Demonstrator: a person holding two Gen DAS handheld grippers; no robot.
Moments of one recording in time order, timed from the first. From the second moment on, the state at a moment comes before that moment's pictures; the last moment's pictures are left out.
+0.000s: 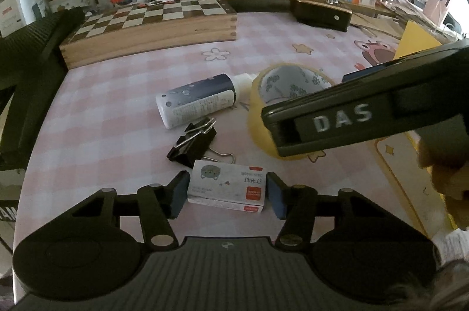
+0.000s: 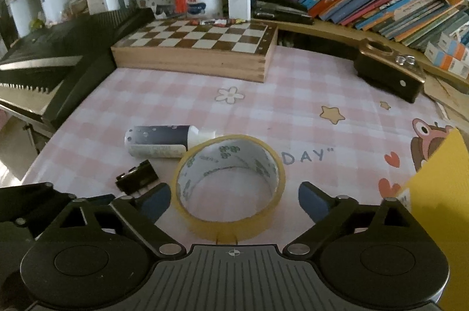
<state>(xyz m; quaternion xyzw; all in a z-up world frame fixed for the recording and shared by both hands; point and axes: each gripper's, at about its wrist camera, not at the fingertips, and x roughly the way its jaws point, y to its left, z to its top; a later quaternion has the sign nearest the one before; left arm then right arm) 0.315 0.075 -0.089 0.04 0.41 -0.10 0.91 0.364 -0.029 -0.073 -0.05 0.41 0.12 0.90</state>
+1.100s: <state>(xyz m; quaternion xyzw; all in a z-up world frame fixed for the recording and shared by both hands) 0.252 0.109 -0.018 -0.05 0.34 -0.06 0.94 0.344 -0.040 -0.045 -0.02 0.39 0.14 0.91</state>
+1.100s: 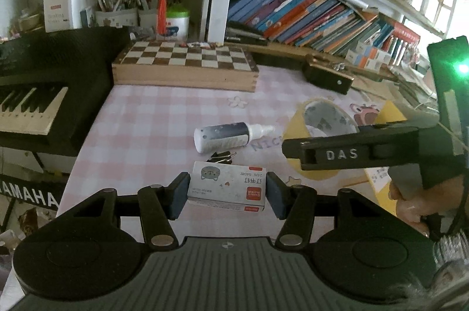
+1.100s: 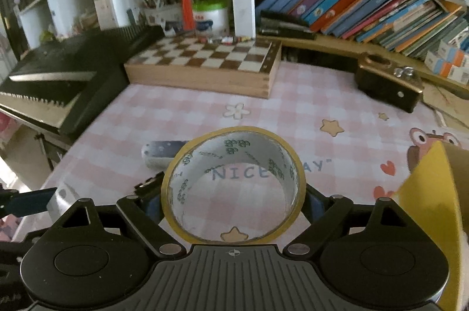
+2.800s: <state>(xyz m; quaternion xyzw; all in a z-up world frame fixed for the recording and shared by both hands) 0.036 0.110 0.012 -0.04 0.31 -0.14 0.94 0.087 -0.063 -0.022 0.01 0.37 0.09 0.92</state>
